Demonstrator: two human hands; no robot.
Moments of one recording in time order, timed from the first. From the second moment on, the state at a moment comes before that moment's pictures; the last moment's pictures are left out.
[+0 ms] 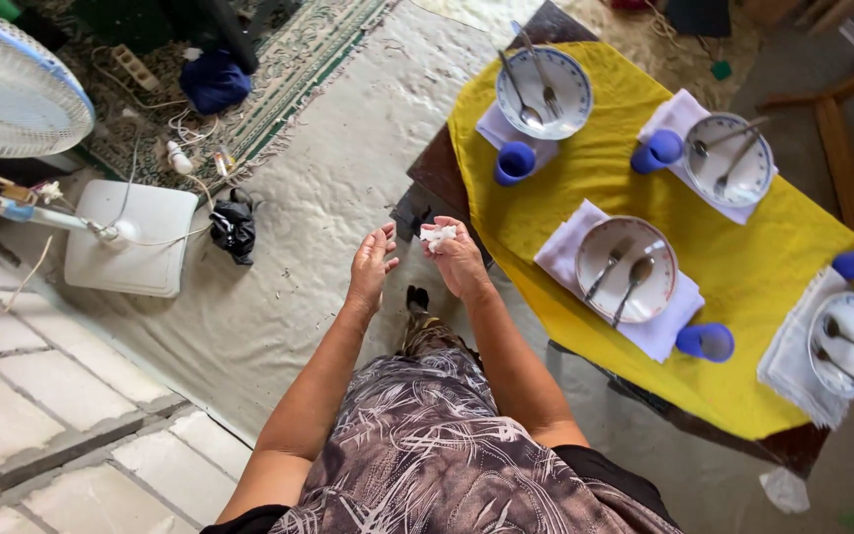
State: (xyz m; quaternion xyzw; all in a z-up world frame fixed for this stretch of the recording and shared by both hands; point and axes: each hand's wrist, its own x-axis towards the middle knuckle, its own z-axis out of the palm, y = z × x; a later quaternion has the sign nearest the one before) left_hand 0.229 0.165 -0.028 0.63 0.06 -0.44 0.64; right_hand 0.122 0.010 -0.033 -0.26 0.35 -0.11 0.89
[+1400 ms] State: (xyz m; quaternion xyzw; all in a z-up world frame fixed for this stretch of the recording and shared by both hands) left_hand 0.672 0.036 -0.138 0.66 0.06 -0.40 0.64; right_hand 0.579 -0.135 -0.146 -0.33 0.37 -0.06 0.87
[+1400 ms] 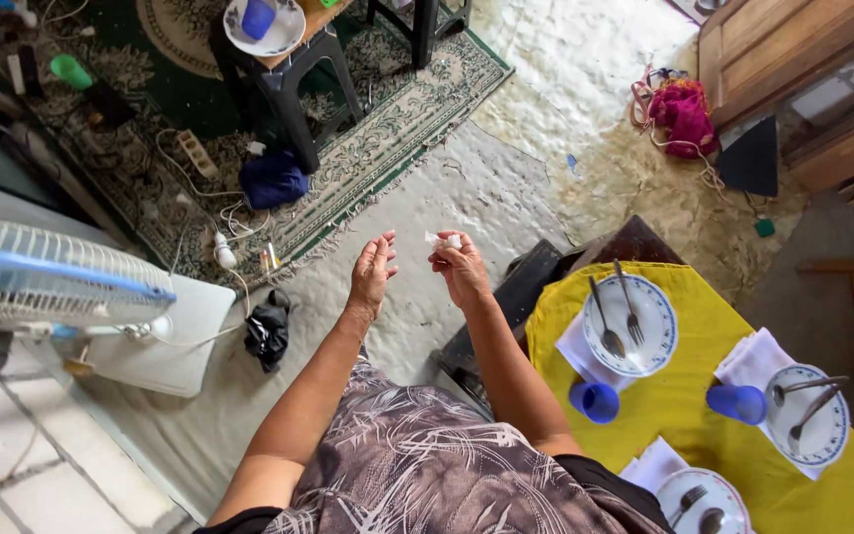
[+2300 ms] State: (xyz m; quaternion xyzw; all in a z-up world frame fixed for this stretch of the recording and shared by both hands) left_hand 0.955 0.019 -0.237 0.65 0.05 -0.42 0.63; right_hand 0.829 -0.148 -0.235 -0.32 0.44 -0.09 0.84
